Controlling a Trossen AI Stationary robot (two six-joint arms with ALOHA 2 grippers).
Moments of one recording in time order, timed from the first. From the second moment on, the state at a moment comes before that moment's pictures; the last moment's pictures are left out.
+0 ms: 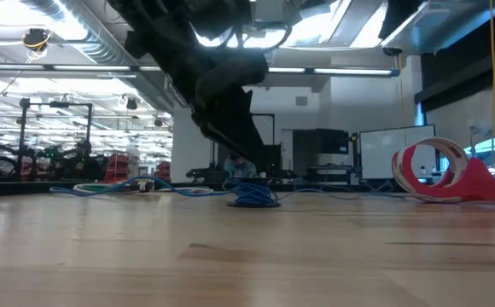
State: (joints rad) left arm -0.09 1.79 1.06 -0.11 -0.15 -0.21; right arm -0.22 1.14 1.45 -1.27 0.49 0.02
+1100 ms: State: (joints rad) left arm -0.31 1.80 1.07 -0.09 -0.62 0.00; right arm 0.21 1.26 0.44 0.41 0.29 -0.34
